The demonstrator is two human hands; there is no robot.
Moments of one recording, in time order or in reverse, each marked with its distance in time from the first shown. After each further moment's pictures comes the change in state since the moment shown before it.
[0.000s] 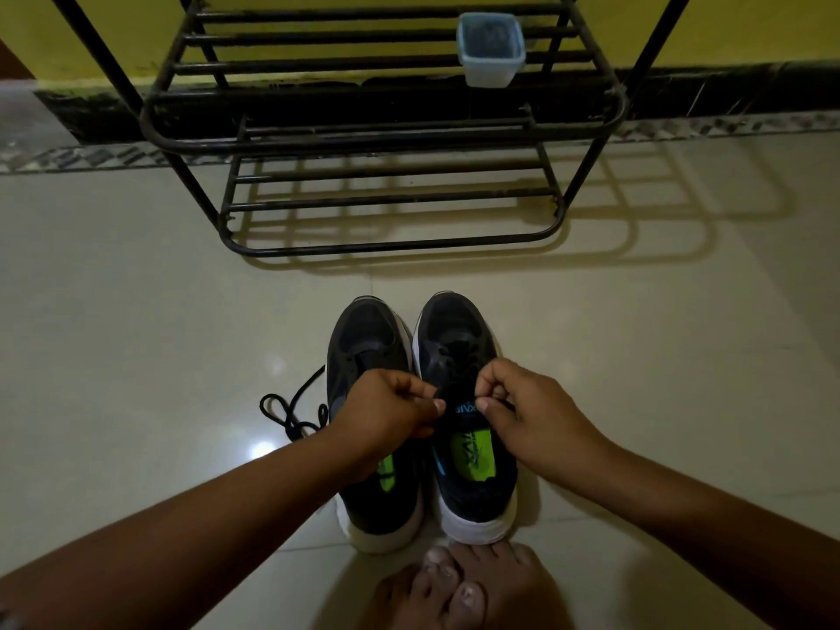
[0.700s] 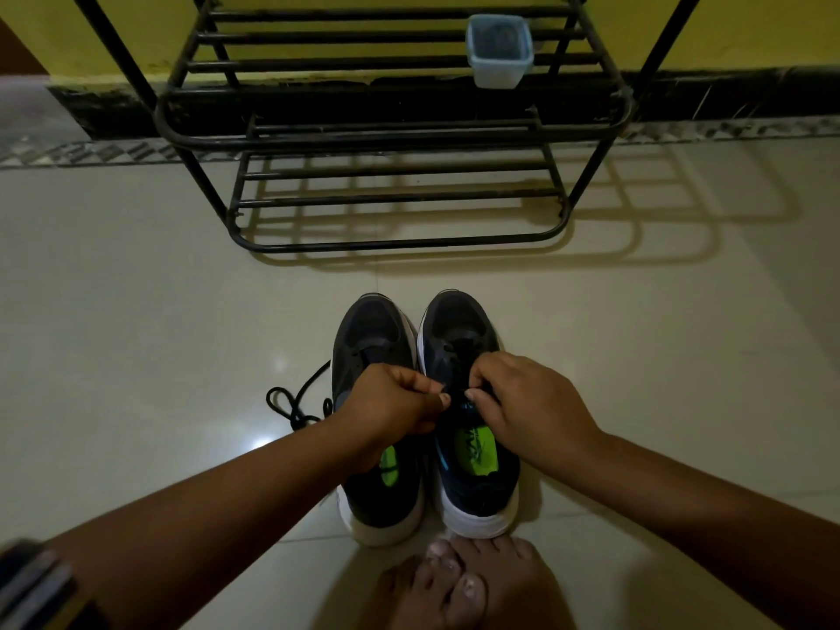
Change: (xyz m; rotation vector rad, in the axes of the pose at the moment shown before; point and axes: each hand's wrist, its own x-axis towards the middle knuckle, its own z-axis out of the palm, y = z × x) left_hand -0.001 0.000 -0.001 -0.058 -0.009 -0.025; right_hand 0.008 0.009 0.009 -0.436 0.149 -0.259
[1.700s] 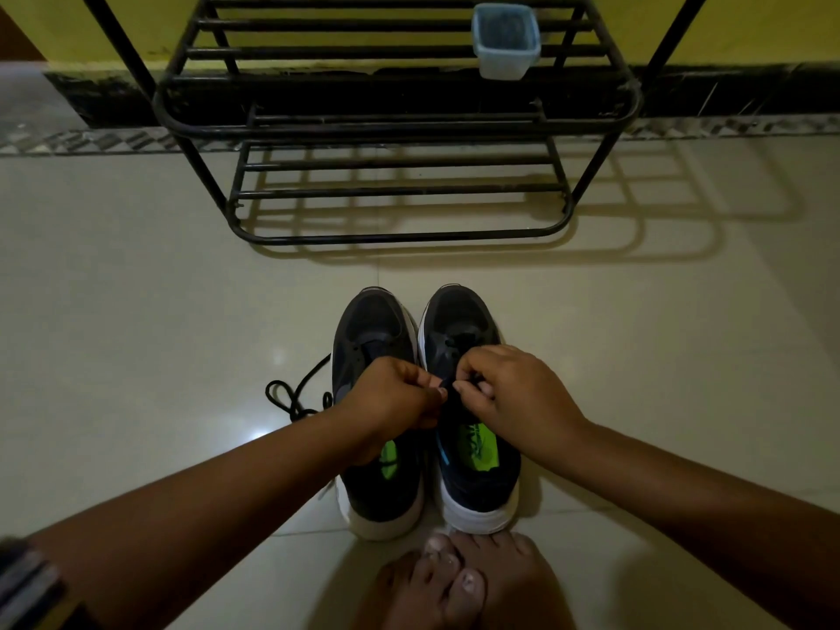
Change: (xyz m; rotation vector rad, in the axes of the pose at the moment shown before) left_hand 0.006 -0.001 -0.001 0.030 -0.044 -0.017; right_hand 0.012 -0.002 0.009 0.126 -0.004 -0.006
